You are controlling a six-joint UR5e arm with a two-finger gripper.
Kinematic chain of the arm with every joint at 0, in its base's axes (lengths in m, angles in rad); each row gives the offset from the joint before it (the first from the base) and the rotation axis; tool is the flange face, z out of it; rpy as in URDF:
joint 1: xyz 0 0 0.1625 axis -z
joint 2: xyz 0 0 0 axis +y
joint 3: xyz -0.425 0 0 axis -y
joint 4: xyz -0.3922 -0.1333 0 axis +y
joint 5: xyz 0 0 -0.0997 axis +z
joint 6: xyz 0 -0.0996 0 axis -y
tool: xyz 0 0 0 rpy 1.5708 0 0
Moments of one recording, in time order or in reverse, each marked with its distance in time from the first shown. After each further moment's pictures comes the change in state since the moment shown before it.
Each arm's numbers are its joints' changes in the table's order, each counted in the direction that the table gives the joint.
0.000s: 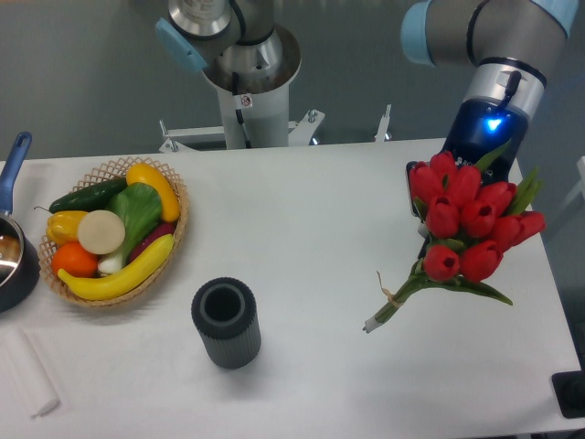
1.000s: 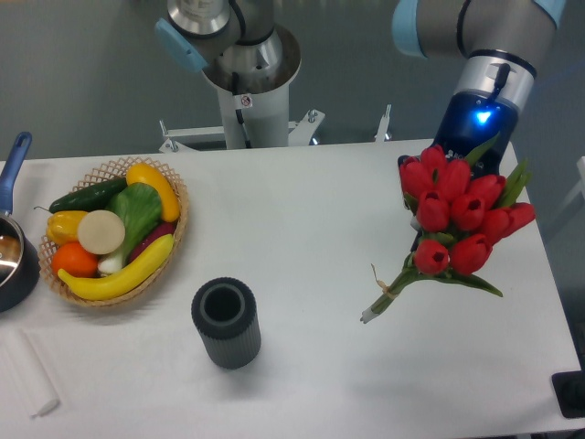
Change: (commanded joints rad) arm 0.009 -0.064 -0.052 0.003 -0.123 -0.003
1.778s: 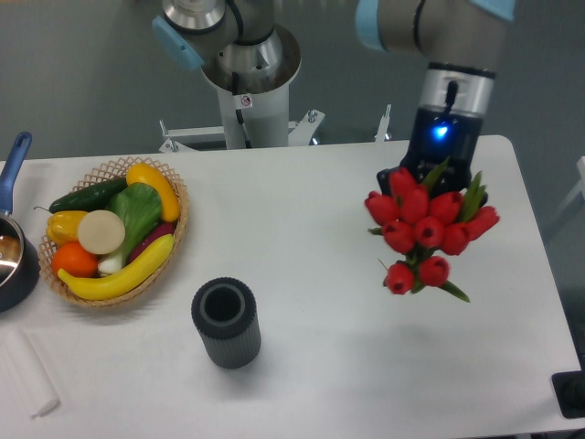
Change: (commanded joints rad) arm 0.087 -0.064 -0.153 0.003 -0.449 0.259
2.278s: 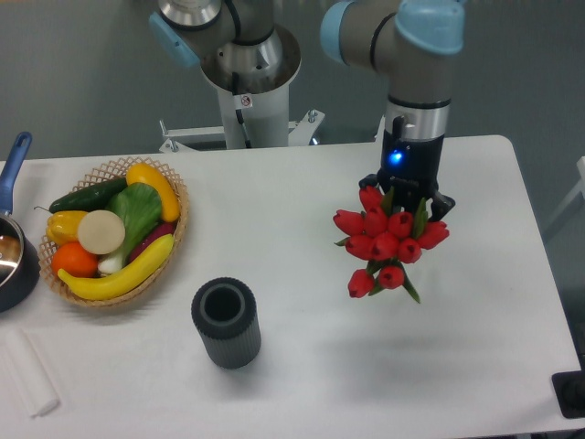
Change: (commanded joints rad) arm 0.086 -0.012 -0.069 0.066 -0.408 0.247
